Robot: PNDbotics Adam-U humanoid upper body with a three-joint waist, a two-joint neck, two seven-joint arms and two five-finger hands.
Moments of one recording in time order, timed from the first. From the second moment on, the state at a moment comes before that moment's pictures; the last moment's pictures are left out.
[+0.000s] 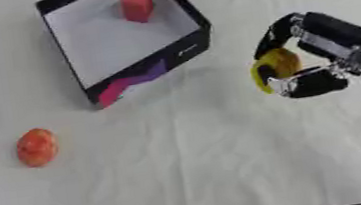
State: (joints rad) left arm -0.48 0.71 -0.06 -1.96 0.18 0.34 0.23; right arm -0.19 -0.99 0.11 -1.98 0.21 -0.02 0.15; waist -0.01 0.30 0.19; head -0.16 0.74
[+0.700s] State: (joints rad) left arm -0.69 0.63 -0.07 -1.99 0.19 0.22 0.22; right arm -0.59 -1.04 0.13 -1.84 0.03 0.02 0.10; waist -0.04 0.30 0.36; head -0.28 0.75
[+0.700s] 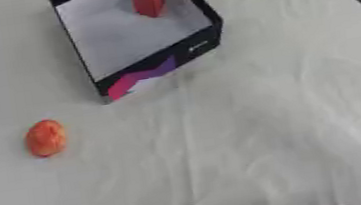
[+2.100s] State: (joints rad) left arm -0.83 0.50 -0.10 -1.99 0.18 0.18 0.19; right arm -0.76 -0.81 0.28 -1.48 0.34 -0.09 0.19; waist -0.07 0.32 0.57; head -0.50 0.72
